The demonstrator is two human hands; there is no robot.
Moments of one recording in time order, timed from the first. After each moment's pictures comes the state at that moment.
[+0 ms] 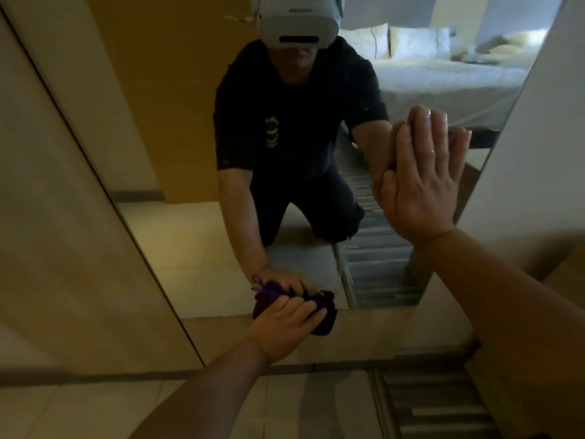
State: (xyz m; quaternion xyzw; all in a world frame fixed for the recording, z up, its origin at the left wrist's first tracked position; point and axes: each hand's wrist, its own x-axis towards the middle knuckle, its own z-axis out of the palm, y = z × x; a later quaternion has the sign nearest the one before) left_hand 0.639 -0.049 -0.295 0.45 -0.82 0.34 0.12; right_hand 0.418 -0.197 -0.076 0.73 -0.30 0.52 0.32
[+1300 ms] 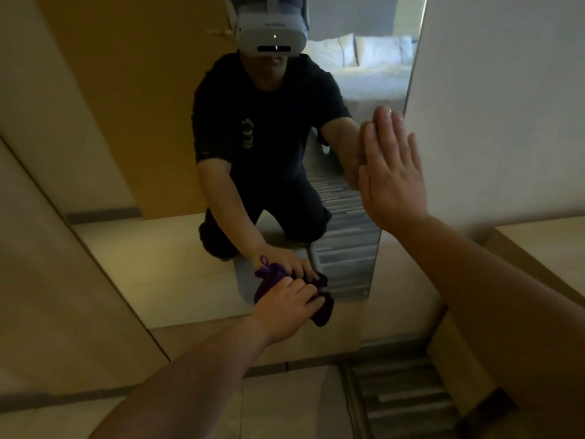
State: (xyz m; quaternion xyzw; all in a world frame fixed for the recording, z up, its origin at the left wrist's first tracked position) left_hand 0.554 -0.077 -0.221 0.43 -0.86 0.28 0.02; right_hand 0.345 -0.184 -0.040 0.80 -0.36 0.43 0.20
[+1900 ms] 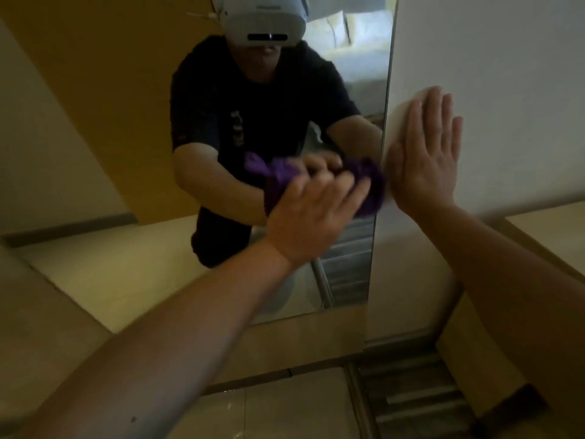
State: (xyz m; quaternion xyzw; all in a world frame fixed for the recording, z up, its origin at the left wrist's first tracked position) left_hand 0.495 -0.159 -0.077 0.36 -0.70 0.56 0.25; right_hand 0.302 -0.260 -0.067 0.71 -0.44 0.50 0.21
